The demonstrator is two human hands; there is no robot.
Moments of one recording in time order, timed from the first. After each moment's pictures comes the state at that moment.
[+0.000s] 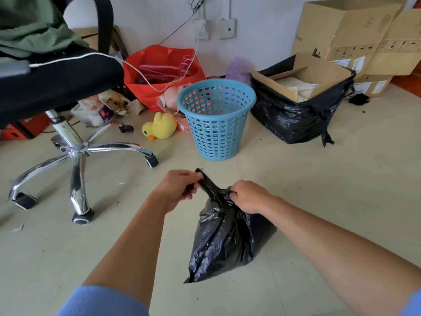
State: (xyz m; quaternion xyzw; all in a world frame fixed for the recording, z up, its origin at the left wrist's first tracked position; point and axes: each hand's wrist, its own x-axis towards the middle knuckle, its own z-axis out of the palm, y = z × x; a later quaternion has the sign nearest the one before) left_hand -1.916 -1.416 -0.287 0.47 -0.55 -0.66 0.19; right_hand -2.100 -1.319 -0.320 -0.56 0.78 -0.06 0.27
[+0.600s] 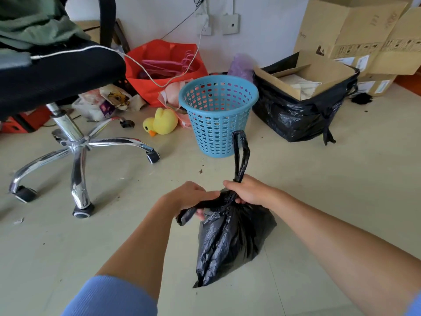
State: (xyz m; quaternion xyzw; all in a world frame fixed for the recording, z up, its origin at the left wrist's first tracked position) left_hand -1.919 -1.400 -0.299 0.47 -0.69 -0.55 -0.06; right_hand -2.103 -1.323 -0.323 -0.46 0.72 -0.27 0.45
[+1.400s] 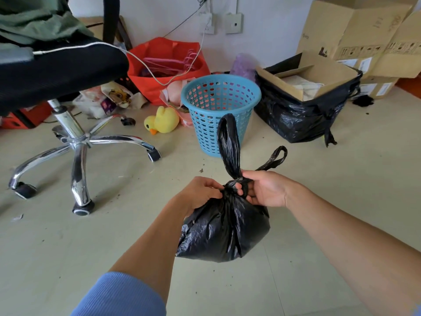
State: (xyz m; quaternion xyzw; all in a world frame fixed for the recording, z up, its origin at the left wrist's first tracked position) left_hand -1.942 -1.388 -0.311 0.47 -0.64 -0.60 0.08; right_hand -2.136 -1.310 -0.308 -0.22 0.52 -0.40 0.72
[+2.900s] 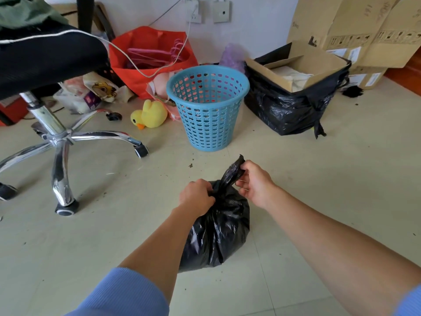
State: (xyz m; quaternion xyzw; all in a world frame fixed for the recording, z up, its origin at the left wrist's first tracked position) left_hand -1.969 -1.374 -0.348 0.51 -0.82 -0.26 0.00; right_hand -2.123 -1.314 -0.331 -0.04 0.66 -0.56 0.51
